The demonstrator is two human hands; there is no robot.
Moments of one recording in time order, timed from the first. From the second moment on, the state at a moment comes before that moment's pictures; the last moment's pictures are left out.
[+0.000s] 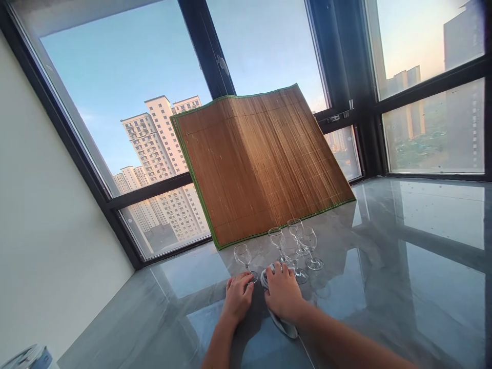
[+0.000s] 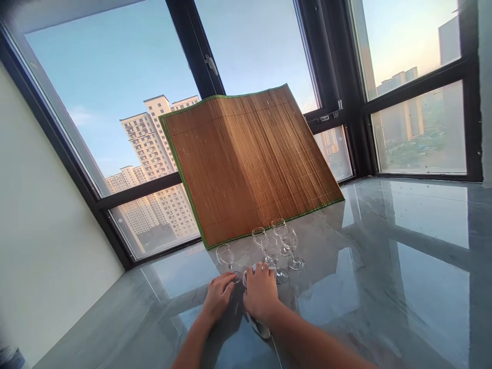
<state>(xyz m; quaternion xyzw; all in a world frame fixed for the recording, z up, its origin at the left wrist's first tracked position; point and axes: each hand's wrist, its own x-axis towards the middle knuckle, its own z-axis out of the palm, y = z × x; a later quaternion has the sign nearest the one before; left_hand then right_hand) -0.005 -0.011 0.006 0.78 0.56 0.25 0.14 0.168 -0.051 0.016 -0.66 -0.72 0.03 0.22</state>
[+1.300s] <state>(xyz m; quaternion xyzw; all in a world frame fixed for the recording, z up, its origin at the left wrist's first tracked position) -0.006 -0.005 0.008 0.70 0.67 0.24 0.03 0.174 -0.025 0.006 -0.43 -0.87 0.13 0.22</state>
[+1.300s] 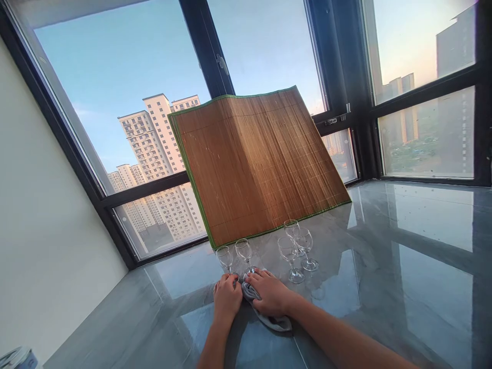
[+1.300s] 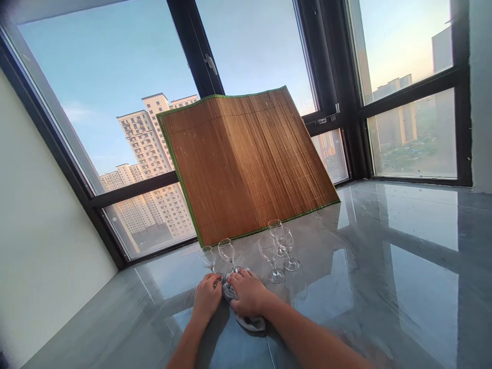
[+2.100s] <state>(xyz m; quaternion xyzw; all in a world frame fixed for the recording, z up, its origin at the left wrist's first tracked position) 0.007 -0.032 0.032 0.68 0.58 0.45 -0.05 0.152 -0.056 0.020 -0.53 -0.82 0.03 0.23</state>
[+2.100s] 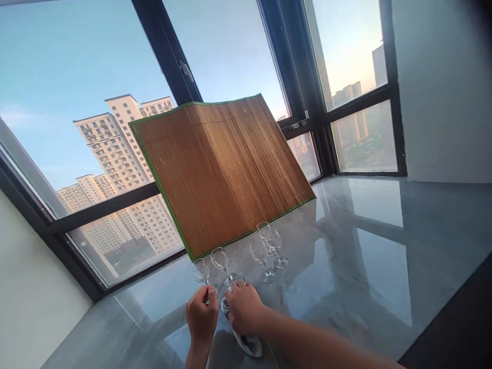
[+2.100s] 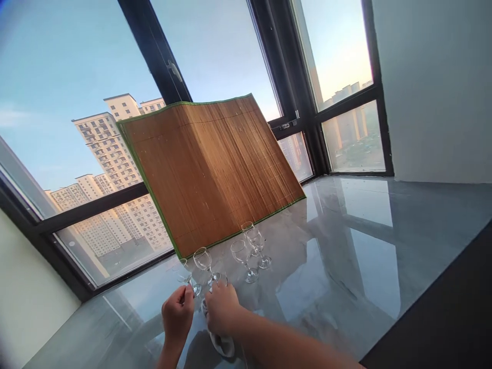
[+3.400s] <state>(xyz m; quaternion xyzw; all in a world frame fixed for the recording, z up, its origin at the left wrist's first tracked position) -0.033 -0.056 0.017 0.56 0.53 0.56 0.30 0.230 -0.102 0.015 -0.44 -0.86 0.11 0.22</state>
